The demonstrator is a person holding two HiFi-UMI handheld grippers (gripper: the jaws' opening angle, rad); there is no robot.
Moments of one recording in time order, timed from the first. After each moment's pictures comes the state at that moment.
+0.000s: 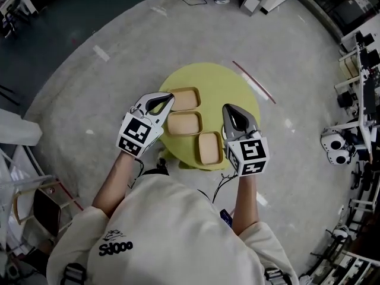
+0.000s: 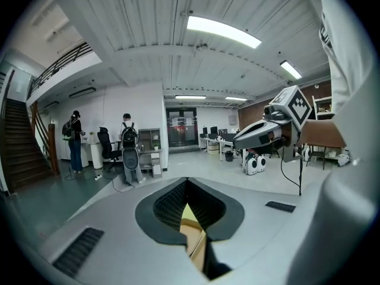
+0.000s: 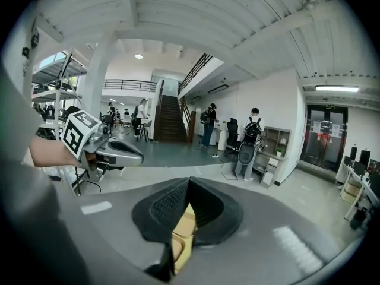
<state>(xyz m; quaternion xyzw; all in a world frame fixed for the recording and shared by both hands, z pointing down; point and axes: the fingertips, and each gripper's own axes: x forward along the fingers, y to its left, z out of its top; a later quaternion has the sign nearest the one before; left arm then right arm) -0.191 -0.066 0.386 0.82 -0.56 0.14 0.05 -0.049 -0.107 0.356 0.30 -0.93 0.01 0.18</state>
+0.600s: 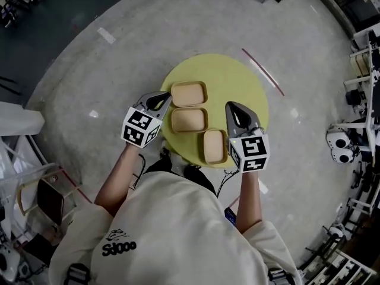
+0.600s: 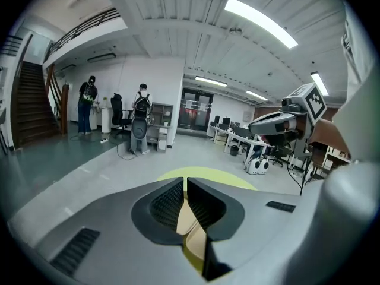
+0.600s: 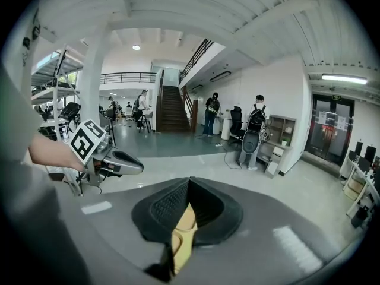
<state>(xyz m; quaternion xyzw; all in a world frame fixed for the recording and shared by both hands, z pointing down) -0.227 -0.085 0.489 0.78 -0.57 0.15 0.20 -0.067 -0.137 0.404 0.28 -0.93 0.03 0.23</state>
